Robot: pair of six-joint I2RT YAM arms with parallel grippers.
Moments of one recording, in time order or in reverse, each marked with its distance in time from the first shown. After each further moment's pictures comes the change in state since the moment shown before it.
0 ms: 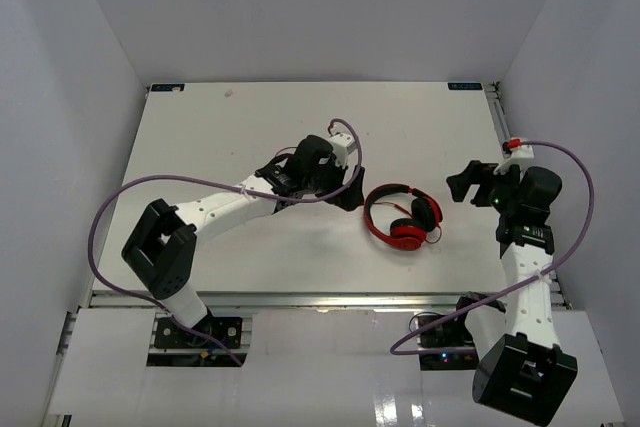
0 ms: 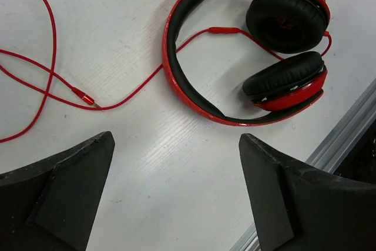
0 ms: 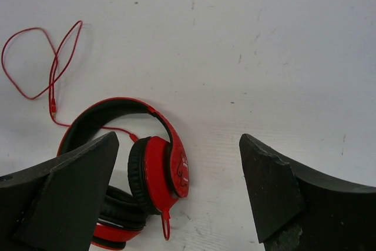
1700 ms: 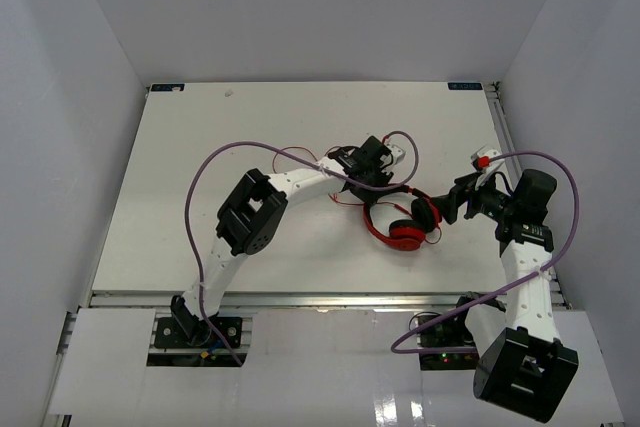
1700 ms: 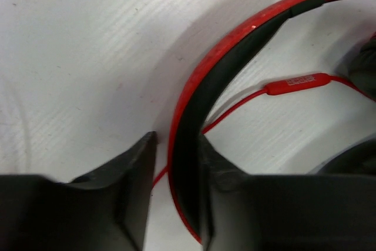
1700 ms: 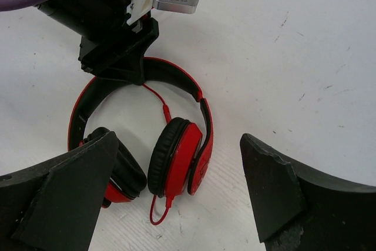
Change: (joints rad) left arm -0.080 0.643 0.642 -0.318 -0.133 0.152; right arm -0.006 0.029 -0.010 -0.098 -0.366 -0.440
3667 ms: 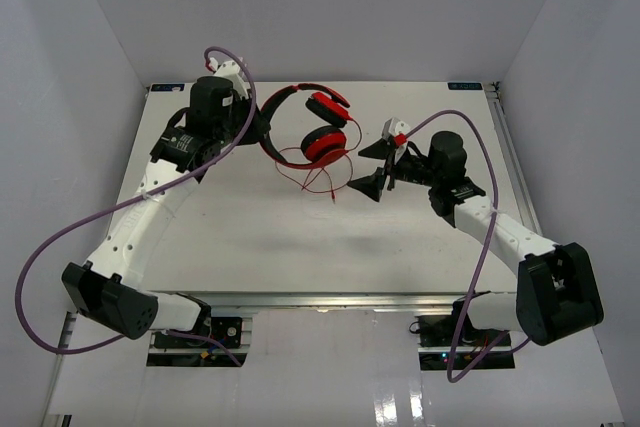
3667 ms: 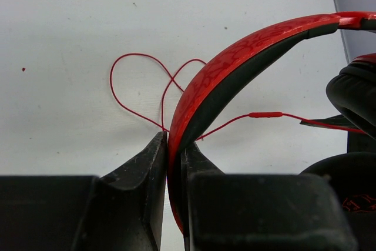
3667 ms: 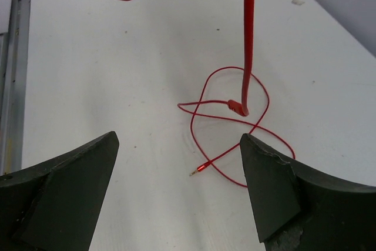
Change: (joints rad) left arm 0.474 -0.945 -0.340 -0.130 -0.029 -0.285; right arm 0.685 0.420 0.167 0.640 0.066 0.273
